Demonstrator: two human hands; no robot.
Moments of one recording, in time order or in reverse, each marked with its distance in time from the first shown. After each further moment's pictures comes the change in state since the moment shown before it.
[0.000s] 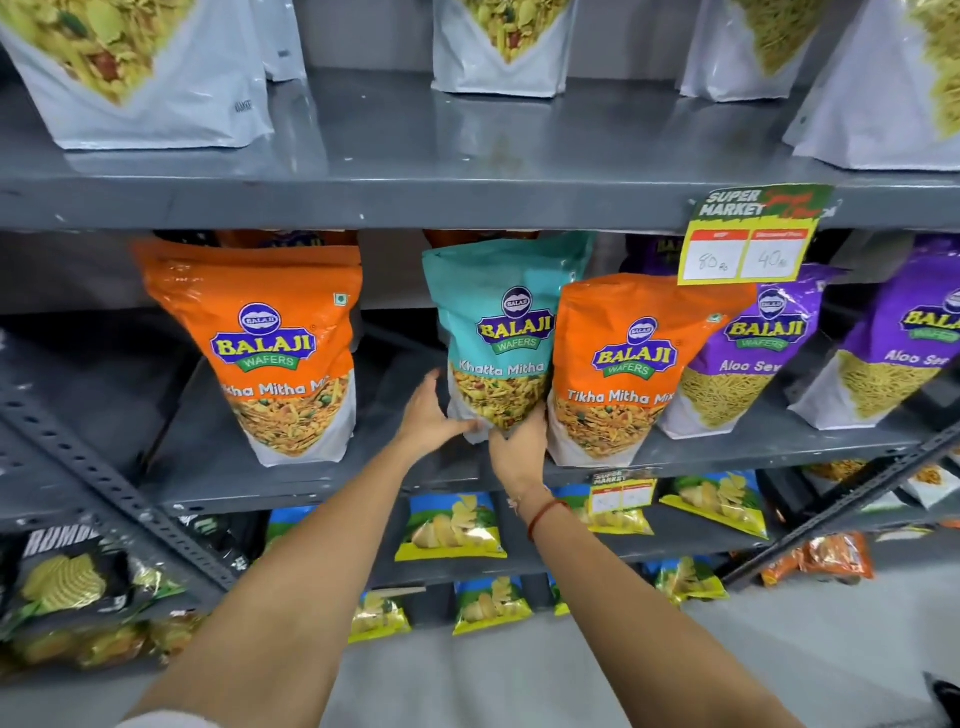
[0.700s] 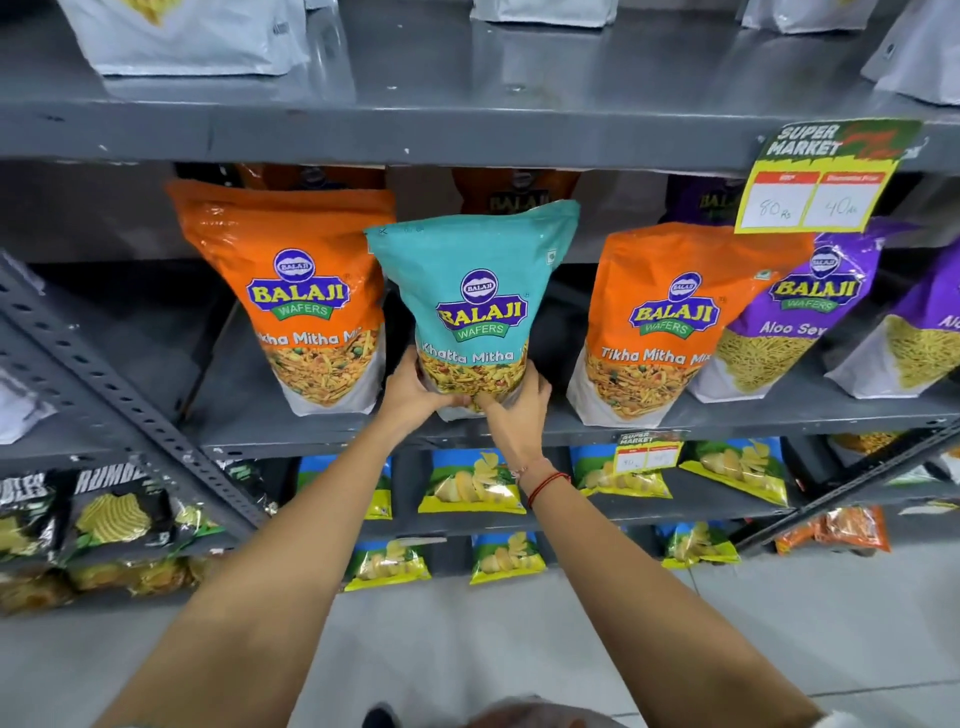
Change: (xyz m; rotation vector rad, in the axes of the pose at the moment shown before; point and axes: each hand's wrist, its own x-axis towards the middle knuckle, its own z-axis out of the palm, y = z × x) left_hand -0.038 -0.028 -0.037 -0.156 0.125 -0.026; right_hand -0.037 -0.016 0.019 0.072 -0.130 0.087
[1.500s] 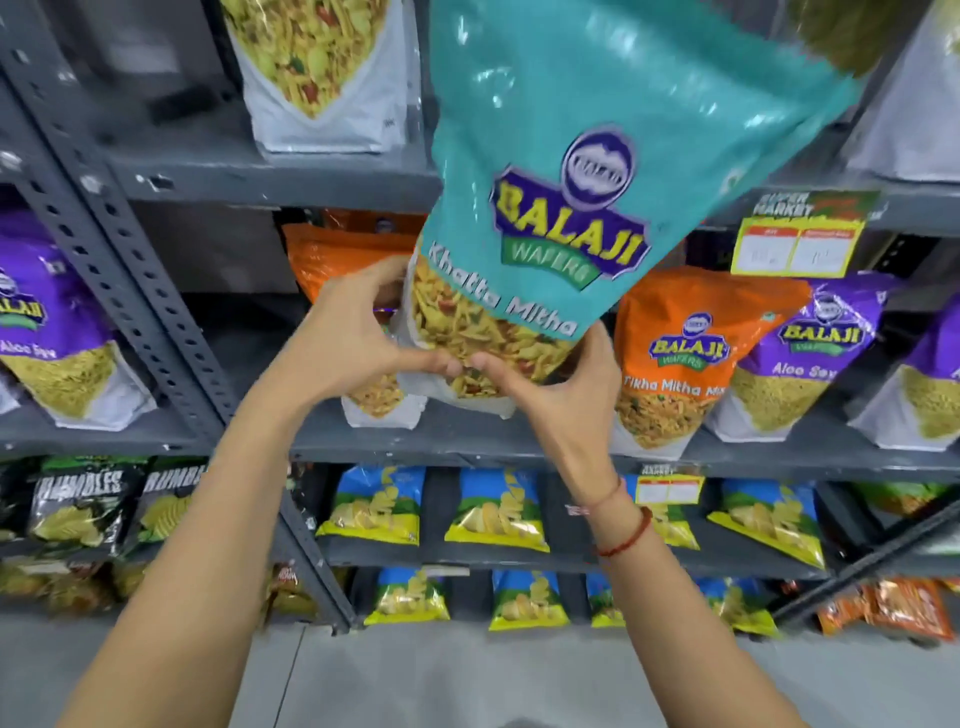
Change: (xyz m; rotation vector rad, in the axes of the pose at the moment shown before) left_hand -0.134 0.175 -0.140 0.216 -0.023 0.493; right_hand -0.099 -0.144 -0.054 0.130 0.138 -0.684
